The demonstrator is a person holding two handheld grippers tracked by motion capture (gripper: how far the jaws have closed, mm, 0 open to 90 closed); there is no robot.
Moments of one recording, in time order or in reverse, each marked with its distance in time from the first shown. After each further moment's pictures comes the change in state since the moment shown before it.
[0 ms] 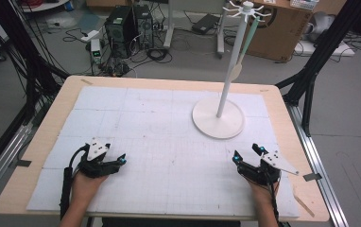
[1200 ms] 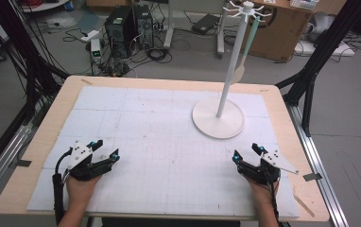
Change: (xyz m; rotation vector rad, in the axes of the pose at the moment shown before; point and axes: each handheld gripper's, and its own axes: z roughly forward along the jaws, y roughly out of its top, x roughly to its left) left arm 0.009 -0.005 -0.023 -0.222 -0.002 -0.081; right arm -0.001 0.000 0.001 0.004 0.004 0.017
